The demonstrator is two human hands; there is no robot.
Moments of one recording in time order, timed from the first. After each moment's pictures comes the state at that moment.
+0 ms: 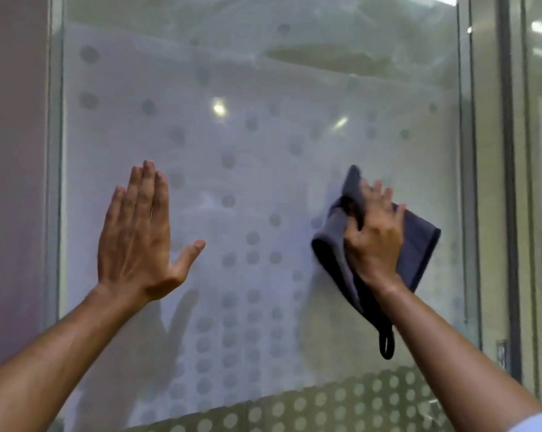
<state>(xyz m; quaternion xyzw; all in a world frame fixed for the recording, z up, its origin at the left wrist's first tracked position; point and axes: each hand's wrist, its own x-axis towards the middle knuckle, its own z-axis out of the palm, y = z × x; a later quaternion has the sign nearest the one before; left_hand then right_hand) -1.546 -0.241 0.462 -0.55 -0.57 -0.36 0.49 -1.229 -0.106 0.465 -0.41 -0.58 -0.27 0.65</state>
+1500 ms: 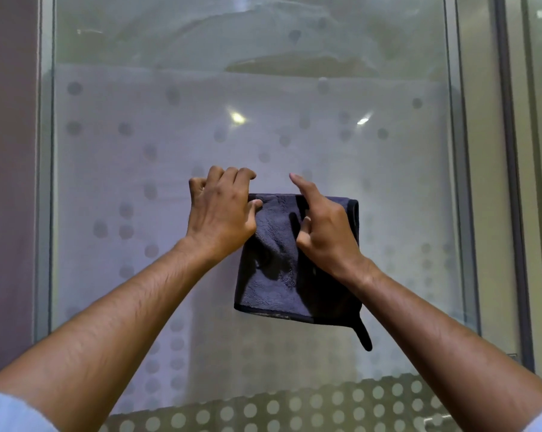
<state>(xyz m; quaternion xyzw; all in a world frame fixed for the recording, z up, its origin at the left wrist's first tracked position) -1.388 -0.211 0.522 -0.57 -0.52 -0.40 0.49 -1.221 -0.144 0.491 -0.16 -0.75 -0.16 0.62</state>
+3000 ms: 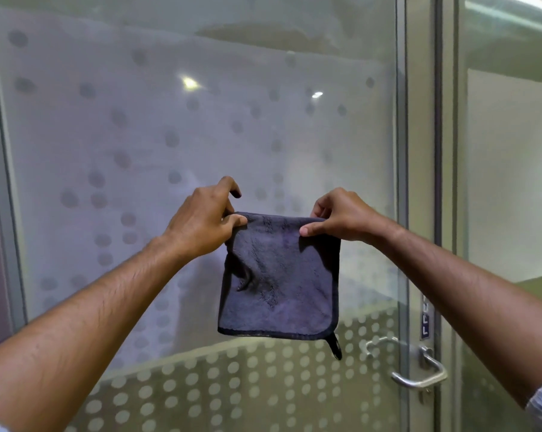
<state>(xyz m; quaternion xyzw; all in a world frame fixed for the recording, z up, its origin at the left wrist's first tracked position) -1.397 -0.242 0.479 -0.74 -0.49 -0.40 0.21 -1.143 -0.186 0.482 -0.46 -0.80 0.03 0.37</state>
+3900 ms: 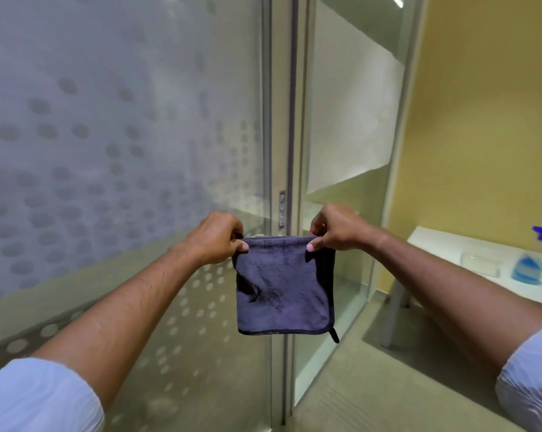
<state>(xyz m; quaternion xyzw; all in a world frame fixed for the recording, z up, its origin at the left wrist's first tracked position) -1.254 -0.237 0.313 -0.90 -0.38 -0.21 -0.02 -1.010 -0.338 0.328 -0.70 -0.70 0.00 0.17</state>
